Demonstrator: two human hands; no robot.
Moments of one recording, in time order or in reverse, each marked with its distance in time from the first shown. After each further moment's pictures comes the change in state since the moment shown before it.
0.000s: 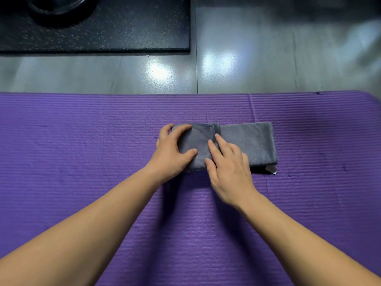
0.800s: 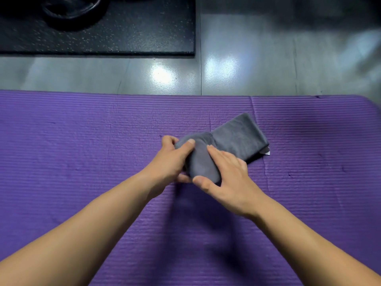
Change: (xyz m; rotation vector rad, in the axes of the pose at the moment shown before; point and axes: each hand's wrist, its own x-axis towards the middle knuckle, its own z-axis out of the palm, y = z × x) left_hand -0.045 0.041 -0.019 -0.616 -0.088 -0.381; right_hand -0.026 -0.018 -0.047 0.294 -0.270 -0.095
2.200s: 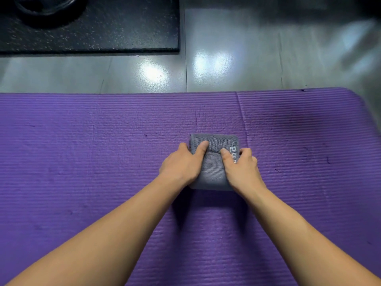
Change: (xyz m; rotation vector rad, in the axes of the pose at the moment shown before) left_hand 0.044 -0.028 0.058 0.874 0.136 -0.020; right_hand 0.012 0.058 0.001 0.325 0.259 0.725
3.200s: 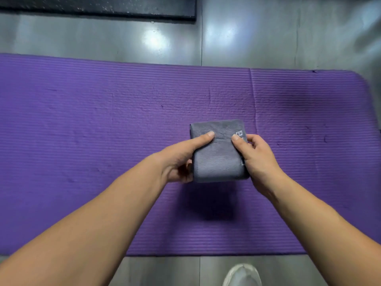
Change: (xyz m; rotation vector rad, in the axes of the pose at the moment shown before) left_hand -0.062 -0.037 -0.037 -0.897 -0.629 -0.376; right_hand -0.068 -0.013 -0.024 0.592 -0.194 -0.006
